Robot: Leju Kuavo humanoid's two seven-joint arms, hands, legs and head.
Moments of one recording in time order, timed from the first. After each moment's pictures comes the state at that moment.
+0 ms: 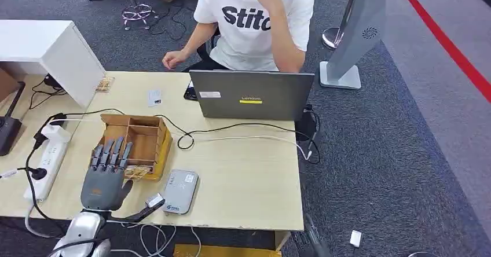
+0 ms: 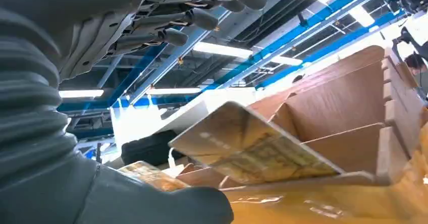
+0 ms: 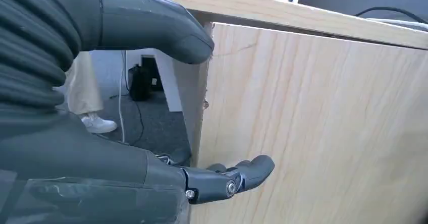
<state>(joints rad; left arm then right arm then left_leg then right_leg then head) -0.11 0.19 -0.21 -1.15 -1.51 0.51 -0.05 -0.15 0.16 -0.55 -0.24 -0.25 0.83 -0.42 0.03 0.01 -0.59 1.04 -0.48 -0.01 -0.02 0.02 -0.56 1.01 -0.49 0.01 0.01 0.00</state>
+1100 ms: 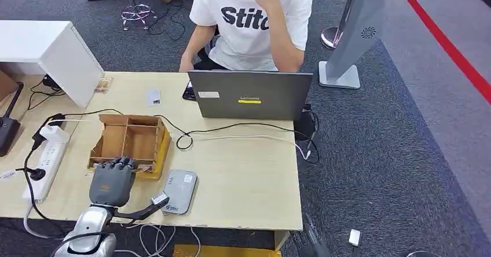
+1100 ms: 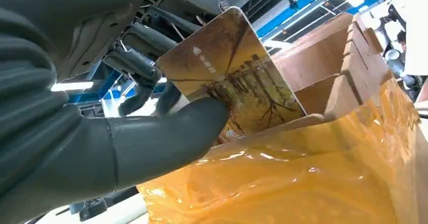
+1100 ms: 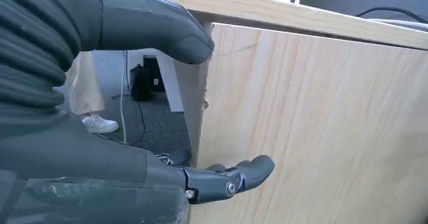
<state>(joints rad) -0.17 0.16 -0.20 -1.03 -1.51 0.49 -0.07 -0.16 0.16 -0.54 -0.24 -0.26 0.83 -0.42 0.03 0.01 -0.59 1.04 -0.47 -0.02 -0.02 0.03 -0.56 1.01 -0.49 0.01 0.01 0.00</state>
